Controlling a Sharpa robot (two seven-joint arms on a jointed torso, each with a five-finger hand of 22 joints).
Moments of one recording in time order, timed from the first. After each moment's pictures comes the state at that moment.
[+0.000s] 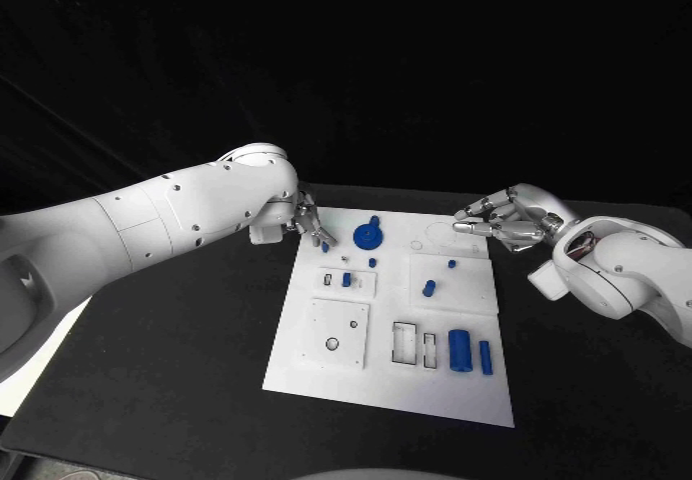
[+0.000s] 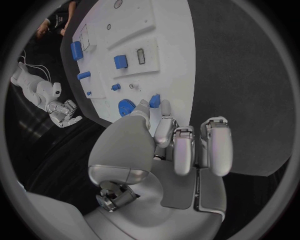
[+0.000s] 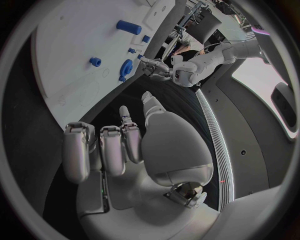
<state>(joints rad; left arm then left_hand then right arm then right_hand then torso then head) 1.39 -0.56 -0.02 1.13 -1.07 0.31 -0.66 1.21 0.01 0.02 0.25 0.09 0.91 0.05 0.61 0.52 1.36 -0.02 1.28 1.17 1.47 -0.07 1.57 1.31 0.03 1.47 0.03 1.46 1.31 1.23 -0.90 0.01 1.47 -0.83 -0.25 0.09 1.28 -0.02 0.00 0.13 0.22 0.97 0.15 0.11 0.12 1.46 0.06 1.38 1.31 1.47 -0.01 1.49 1.31 0.05 1.45 0.09 1.44 1.30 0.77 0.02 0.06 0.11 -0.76</state>
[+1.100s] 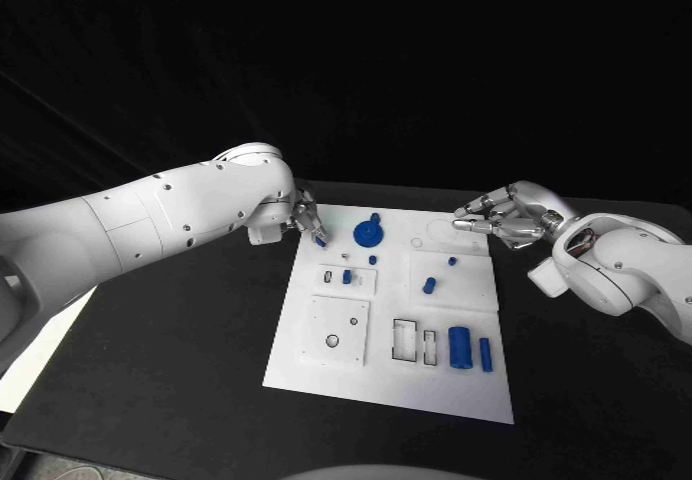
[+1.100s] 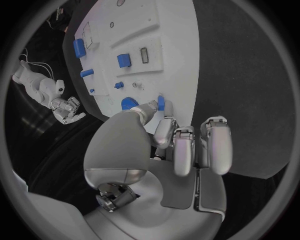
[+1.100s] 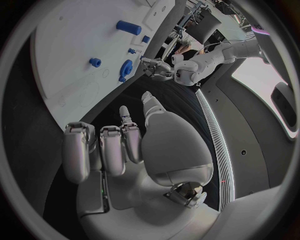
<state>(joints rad) 1.39 -0.60 -0.02 1.19 -1.05 0.25 -0.64 1.24 -0.08 0.56 0.15 0.05 0.87 0.06 0.66 0.54 1.37 -0.03 1.27 1.16 1.47 -0.09 1.57 1.31 0.03 1.46 0.02 1.46 1.31 1.23 -0.90 0.01 1.46 -0.83 -0.25 0.08 1.28 -0.02 0.00 0.13 0.22 0.97 0.15 0.11 0.12 1.46 0.06 1.38 1.31 1.47 -0.01 1.49 1.31 0.05 1.45 0.09 1.44 1.30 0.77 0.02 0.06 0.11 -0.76</state>
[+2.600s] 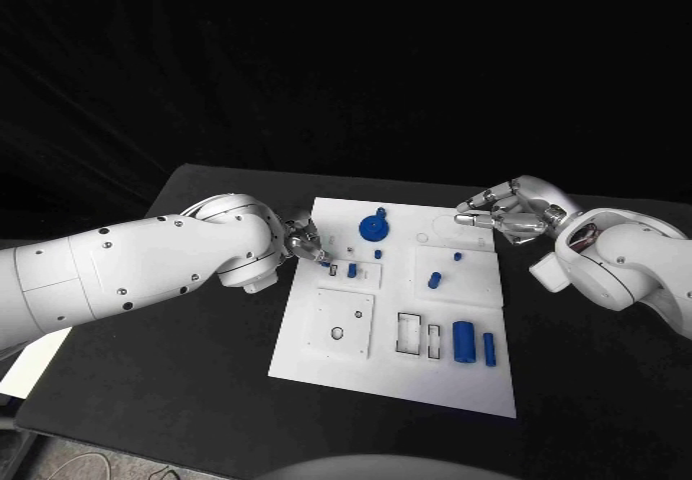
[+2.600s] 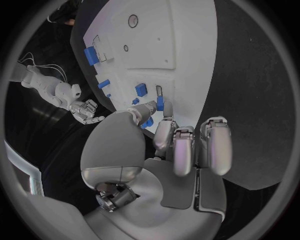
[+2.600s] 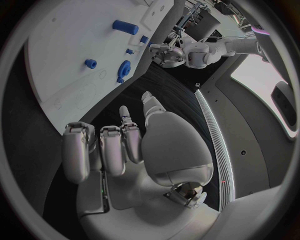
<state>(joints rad) 1.28 -0.83 -0.04 1.59 -1.08 -0.09 -0.64 1.16 -0.14 0.67 0.09 0.09 0.87 0.06 0.72 0.56 1.39 -0.03 1.30 1.19 1.47 -0.09 1.57 1.31 0.03 1.46 0.02 1.47 1.31 1.22 -0.90 0.01 1.46 -0.83 -0.25 0.08 1.28 -0.02 0.00 0.13 0.22 0.97 0.15 0.11 0.12 1.46 0.06 1.38 1.31 1.47 -0.01 1.49 1.31 0.05 1.45 0.09 1.44 1.30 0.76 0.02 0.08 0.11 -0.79</state>
